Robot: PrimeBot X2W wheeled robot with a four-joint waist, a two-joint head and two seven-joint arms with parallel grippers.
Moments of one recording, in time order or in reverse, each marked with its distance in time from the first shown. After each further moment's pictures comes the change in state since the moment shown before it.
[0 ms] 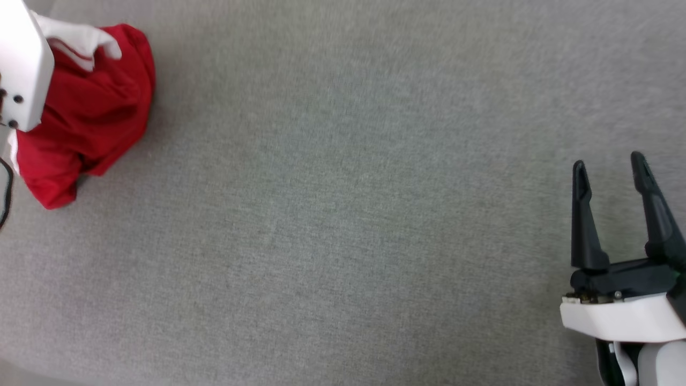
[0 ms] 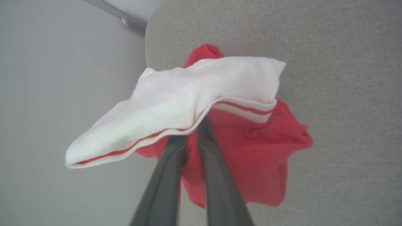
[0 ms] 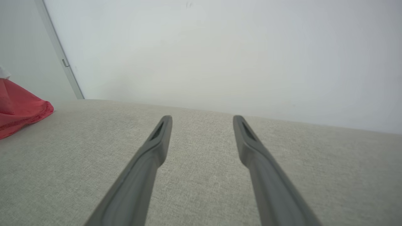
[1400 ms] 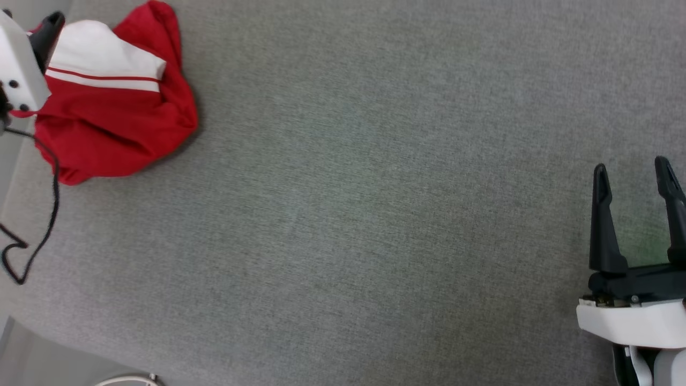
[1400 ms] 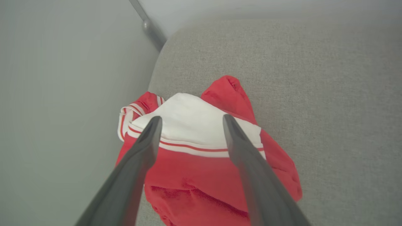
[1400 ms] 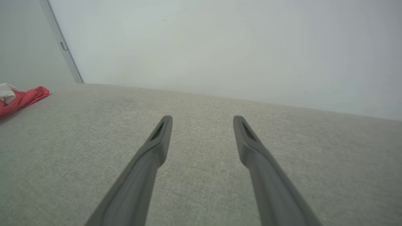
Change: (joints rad) left arm 0.200 -0.277 0.594 0.072 0.235 0.000 -0.245; right arm 0.032 0.000 -0.045 -0.019 -0.039 0.000 0.000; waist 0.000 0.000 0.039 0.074
